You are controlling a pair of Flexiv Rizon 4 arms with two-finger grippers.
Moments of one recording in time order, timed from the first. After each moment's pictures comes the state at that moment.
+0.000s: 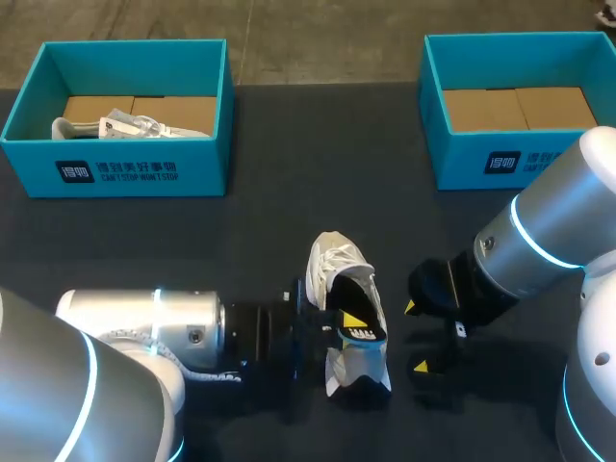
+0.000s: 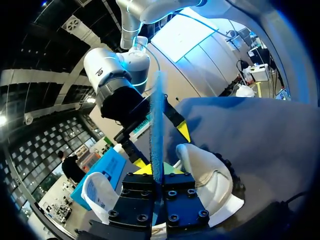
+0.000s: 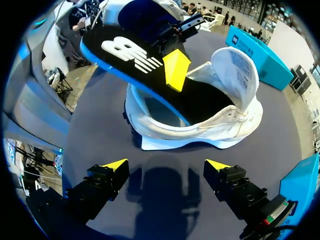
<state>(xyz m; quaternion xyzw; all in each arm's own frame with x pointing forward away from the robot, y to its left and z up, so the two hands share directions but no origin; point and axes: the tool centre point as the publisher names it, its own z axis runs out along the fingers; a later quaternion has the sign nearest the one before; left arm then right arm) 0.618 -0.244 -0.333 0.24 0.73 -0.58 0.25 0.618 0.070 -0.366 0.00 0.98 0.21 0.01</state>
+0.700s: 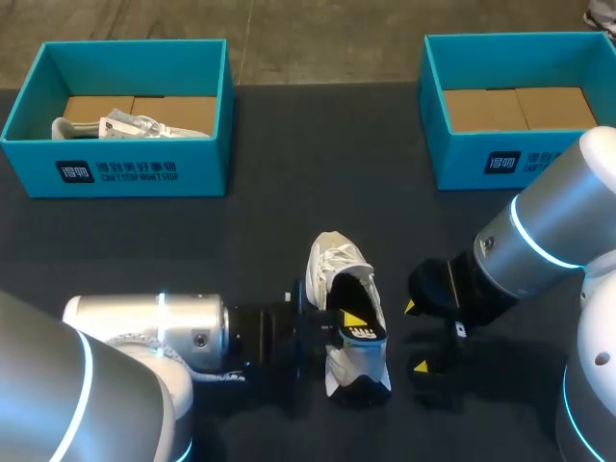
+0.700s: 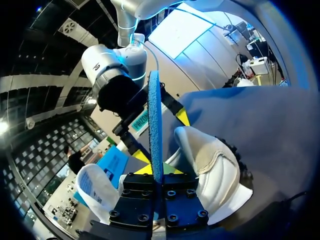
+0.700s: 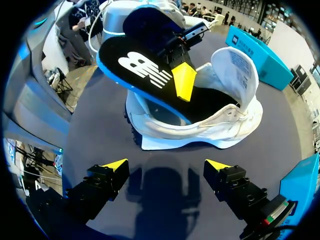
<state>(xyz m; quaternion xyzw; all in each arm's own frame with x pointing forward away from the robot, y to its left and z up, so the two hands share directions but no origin) 0.633 -0.246 -0.348 0.25 0.73 -0.57 0.27 0.618 0.070 -0.366 0.00 0.98 0.21 0.01</state>
